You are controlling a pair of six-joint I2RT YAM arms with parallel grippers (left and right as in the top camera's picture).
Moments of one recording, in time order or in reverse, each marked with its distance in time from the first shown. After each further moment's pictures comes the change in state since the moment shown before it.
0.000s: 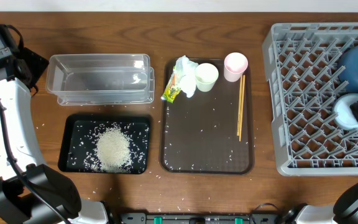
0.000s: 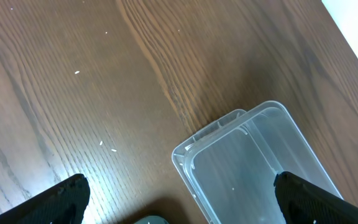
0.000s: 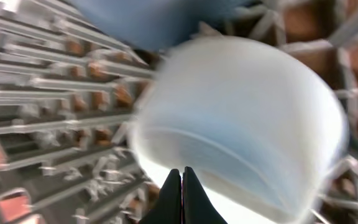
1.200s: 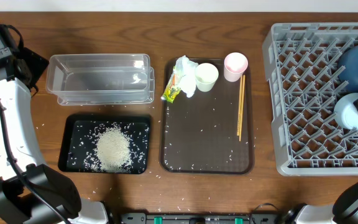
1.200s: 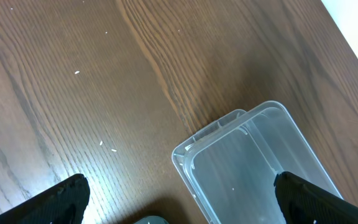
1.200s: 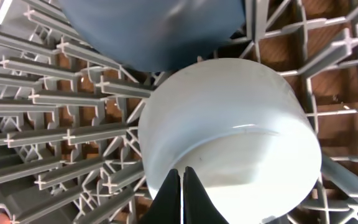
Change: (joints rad) left arm 0.000 0.000 0.000 0.000 0.000 0.000; right arm 0.029 -0.002 0.062 -0.025 0.093 -0.027
